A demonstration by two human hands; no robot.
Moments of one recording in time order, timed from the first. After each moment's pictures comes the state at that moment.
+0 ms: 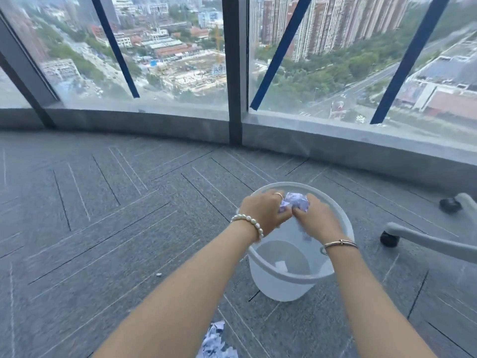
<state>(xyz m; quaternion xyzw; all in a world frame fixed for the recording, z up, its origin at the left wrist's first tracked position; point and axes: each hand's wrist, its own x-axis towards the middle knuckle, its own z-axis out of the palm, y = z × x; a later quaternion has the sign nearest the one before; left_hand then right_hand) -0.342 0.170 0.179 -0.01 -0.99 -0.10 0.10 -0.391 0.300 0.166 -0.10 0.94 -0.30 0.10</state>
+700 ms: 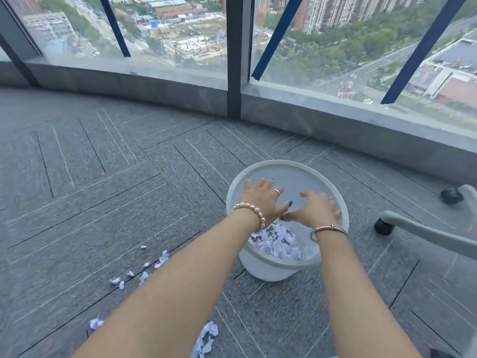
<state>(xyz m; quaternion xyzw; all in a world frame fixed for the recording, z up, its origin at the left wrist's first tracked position) -0.375 0.191 0.117 0.02 -1.00 -0.03 -0.05 -0.413 0.316 0.124 -0.03 0.97 -0.18 0.16</state>
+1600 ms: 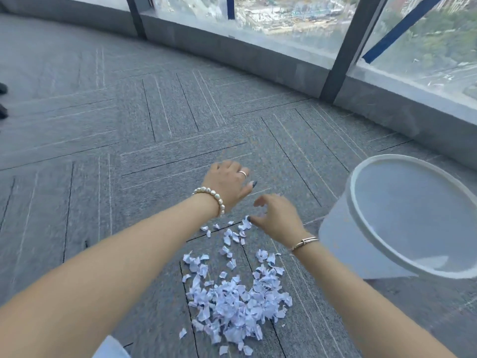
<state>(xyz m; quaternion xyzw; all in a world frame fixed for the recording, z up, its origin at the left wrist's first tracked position) -0.172 -0.031 0.116 0.17 -0.99 0.02 0.00 -0.235 0.106 0.089 -0.43 0.87 -0.19 0.17</state>
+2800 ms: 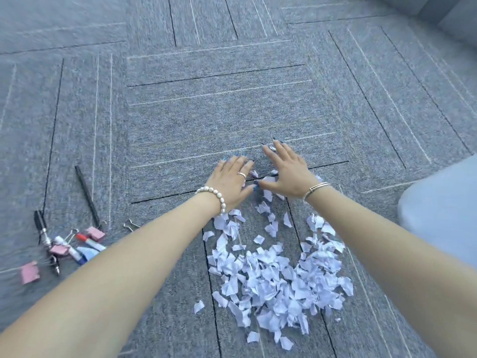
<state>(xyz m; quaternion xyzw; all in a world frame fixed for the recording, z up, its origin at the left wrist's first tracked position) -0.083 -0.072 -0.129 0.25 -0.95 -0.12 -0.14 -0.242 0.012 -0.129 -0.57 0.79 0.00 0.21</state>
